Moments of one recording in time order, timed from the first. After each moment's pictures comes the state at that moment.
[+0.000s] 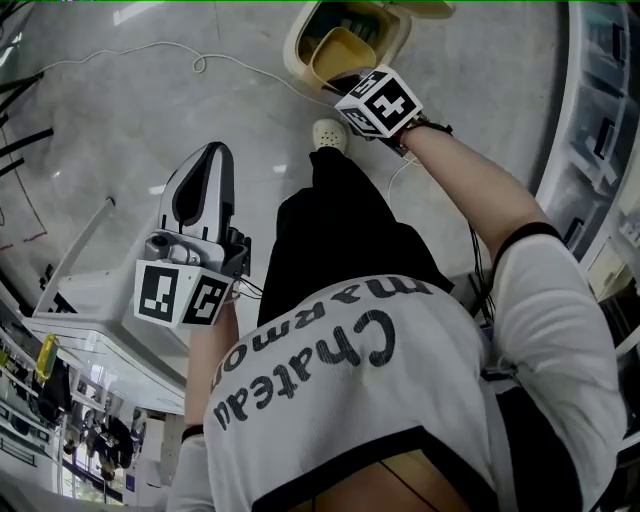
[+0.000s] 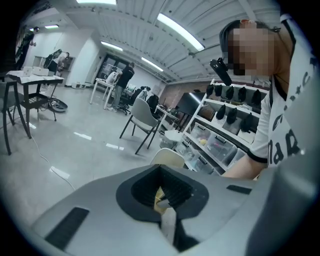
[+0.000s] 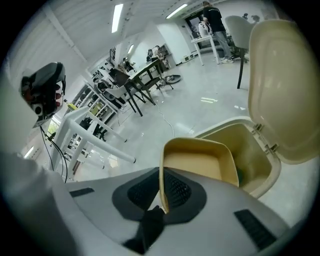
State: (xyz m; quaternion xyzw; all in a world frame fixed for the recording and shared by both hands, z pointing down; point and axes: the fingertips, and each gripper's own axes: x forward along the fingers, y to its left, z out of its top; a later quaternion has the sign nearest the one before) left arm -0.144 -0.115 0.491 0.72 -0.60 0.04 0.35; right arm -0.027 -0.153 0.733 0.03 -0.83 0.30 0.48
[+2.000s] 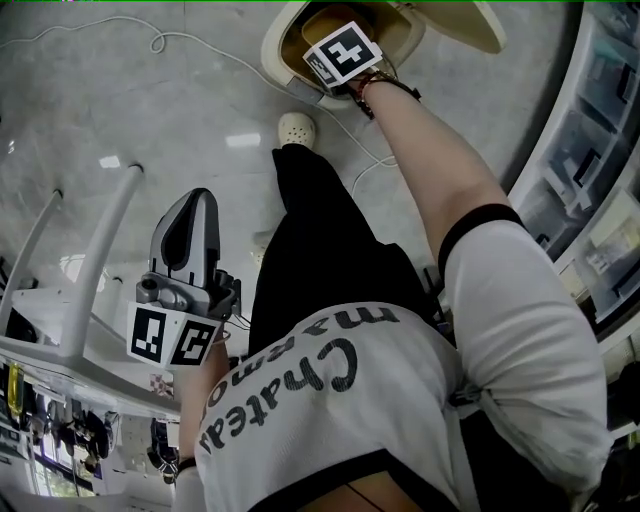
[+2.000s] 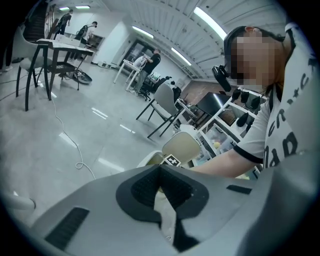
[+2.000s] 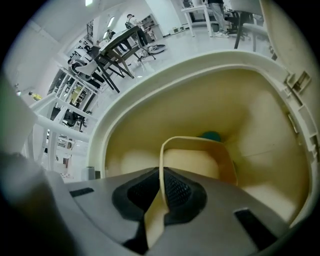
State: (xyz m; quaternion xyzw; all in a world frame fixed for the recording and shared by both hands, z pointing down) left arm -0.153 -0.082 0.596 0.63 -0.61 0.01 0.48; right arm -0.032 -0.221 0.904 0.06 -0.73 0.29 0.61
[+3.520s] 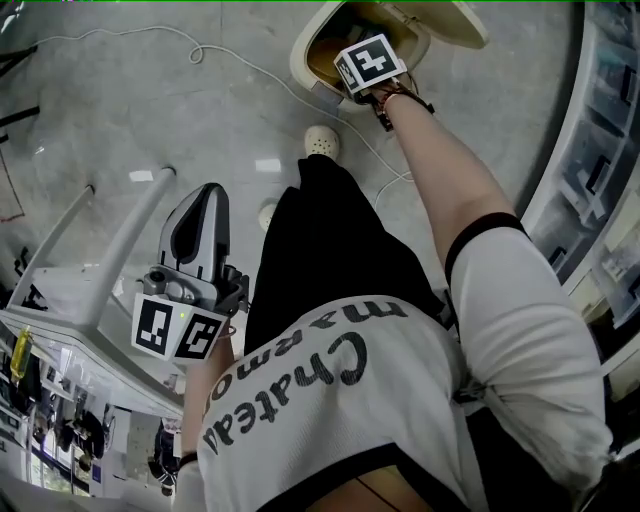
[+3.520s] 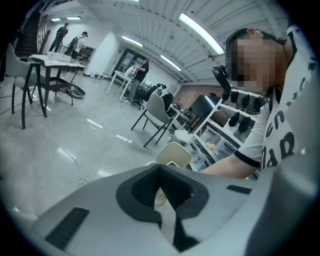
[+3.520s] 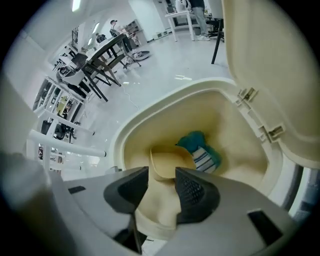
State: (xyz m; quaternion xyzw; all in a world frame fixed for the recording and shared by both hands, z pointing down) left arm -0.159 -0.076 0.518 0.66 -0.63 0.01 0.42; right arm -0.013 -0.232 0.851 0.15 -0.72 0.31 0.60
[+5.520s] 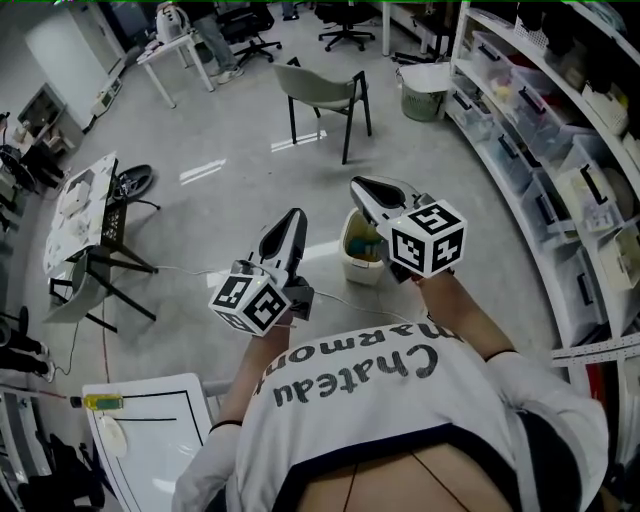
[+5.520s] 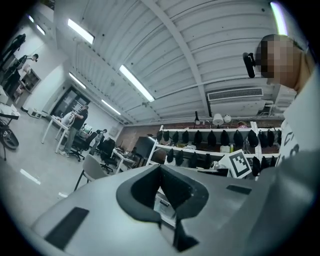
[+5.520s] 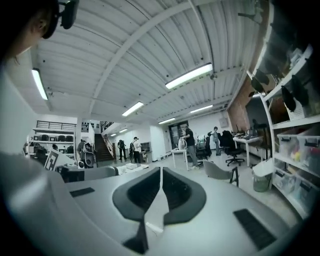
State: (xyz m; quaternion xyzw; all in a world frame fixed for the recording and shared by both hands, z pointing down) left arm -0.132 0.001 0.145 0.86 -0.47 -0.15 0.11; right arm -0.042 -0.052 0.144 0.34 -0.94 0.08 0.02
